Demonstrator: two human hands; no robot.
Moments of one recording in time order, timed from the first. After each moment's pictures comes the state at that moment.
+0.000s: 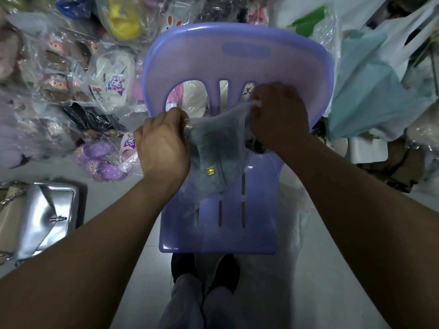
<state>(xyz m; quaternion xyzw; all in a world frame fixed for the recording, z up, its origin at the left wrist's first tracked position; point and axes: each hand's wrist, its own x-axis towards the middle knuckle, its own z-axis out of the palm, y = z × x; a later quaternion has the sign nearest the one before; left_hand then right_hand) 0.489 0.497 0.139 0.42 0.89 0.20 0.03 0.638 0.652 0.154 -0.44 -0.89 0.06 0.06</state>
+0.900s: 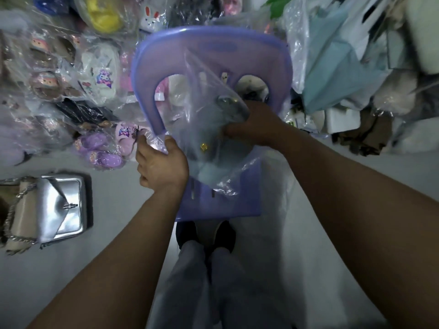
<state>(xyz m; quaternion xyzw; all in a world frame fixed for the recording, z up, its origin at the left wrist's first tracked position) 0.543 0.464 0.170 0.03 0.91 0.32 0.24 0.673 0.619 0.205 -0.49 -0.74 0.45 -0.01</state>
